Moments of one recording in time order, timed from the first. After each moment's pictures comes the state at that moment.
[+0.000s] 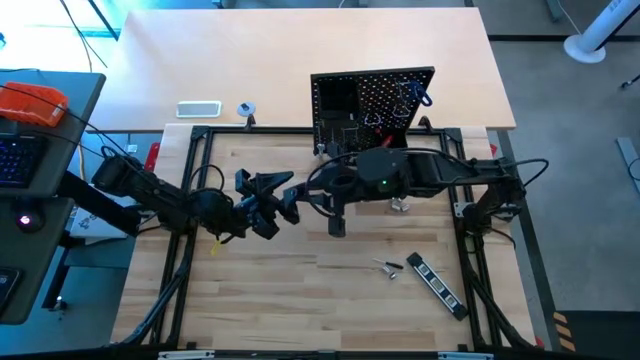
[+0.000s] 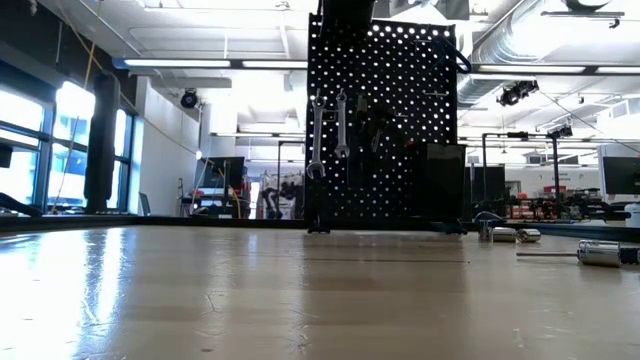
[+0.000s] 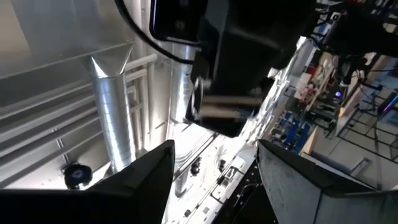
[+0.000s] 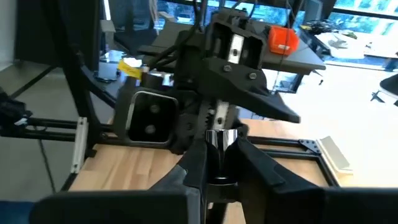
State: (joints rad) left arm -0.30 1.41 0.78 1.33 -0.58 1.64; right arm 0.17 1.74 2.00 -0.55 0.16 -0.06
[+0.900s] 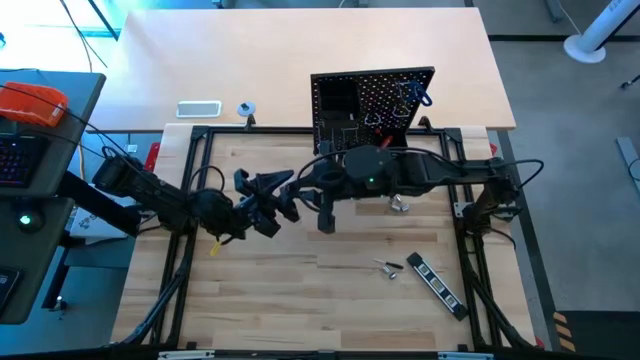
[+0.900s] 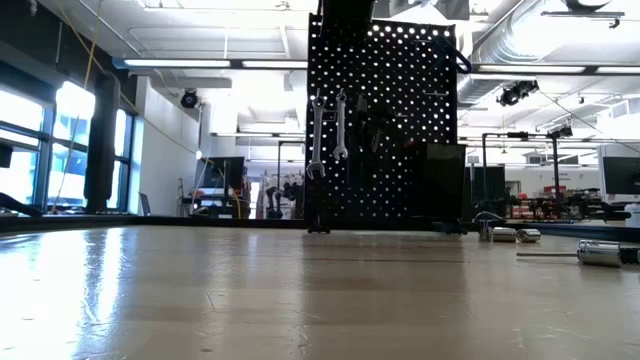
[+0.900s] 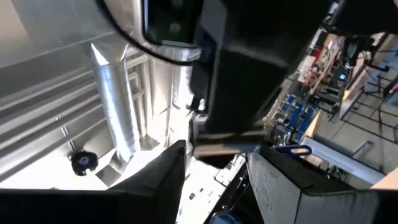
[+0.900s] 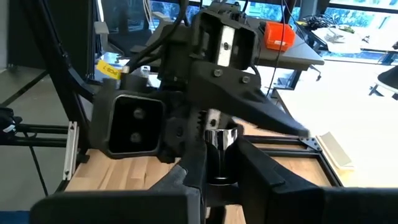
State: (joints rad) left arm -0.31 1.42 0.78 1.36 -0.66 1.68; right arm 0.14 1.78 2.00 -0.50 0.15 -0.04
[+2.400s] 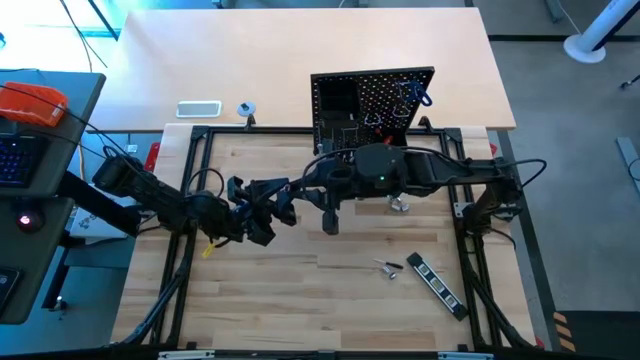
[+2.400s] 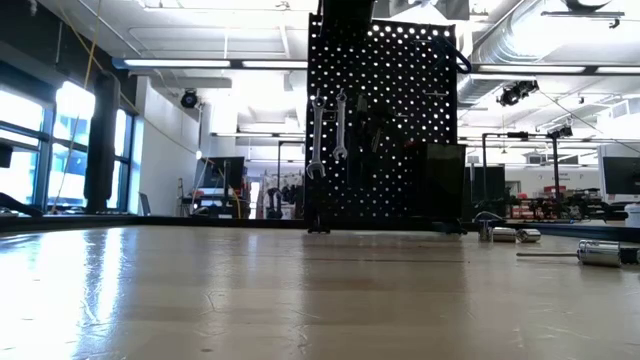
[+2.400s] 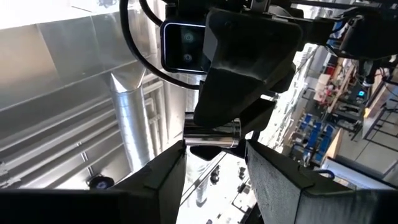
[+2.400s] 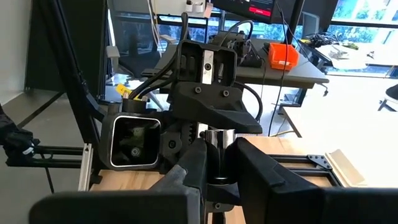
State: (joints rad) left arm -0.36 1.42 0.78 1.41 -0.56 1.79; right arm 0.14 1.76 2.00 -0.45 0.14 -0.02
